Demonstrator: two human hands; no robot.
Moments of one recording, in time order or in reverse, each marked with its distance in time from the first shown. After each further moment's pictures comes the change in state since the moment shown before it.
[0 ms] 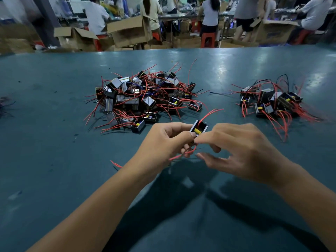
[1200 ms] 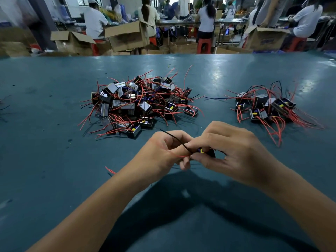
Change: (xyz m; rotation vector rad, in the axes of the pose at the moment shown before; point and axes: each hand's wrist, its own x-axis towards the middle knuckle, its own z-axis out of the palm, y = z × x) left_hand -0.003 0.001 0.001 0.042 -0.146 0.039; right_hand 0.000 0.006 0.000 0.190 -0.005 0.074
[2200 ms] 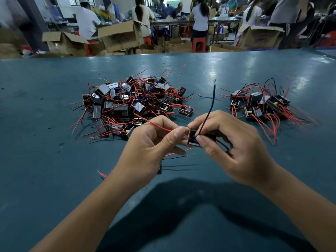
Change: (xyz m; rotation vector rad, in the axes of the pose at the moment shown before) left_hand -0.003 0.009 -0.002 -0.018 0.169 0.215; right_hand -0.001 -0.005 0.001 0.145 0.195 0.128
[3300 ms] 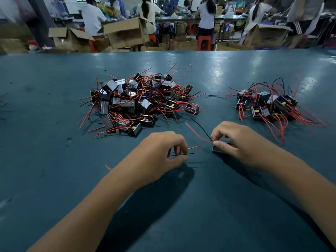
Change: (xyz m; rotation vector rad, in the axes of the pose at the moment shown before) left_hand 0.004 -0.020 -0.025 0.954 -0.272 0.059; right_hand -0.017 0.073 -0.015 -0.283 -0.514 0.388
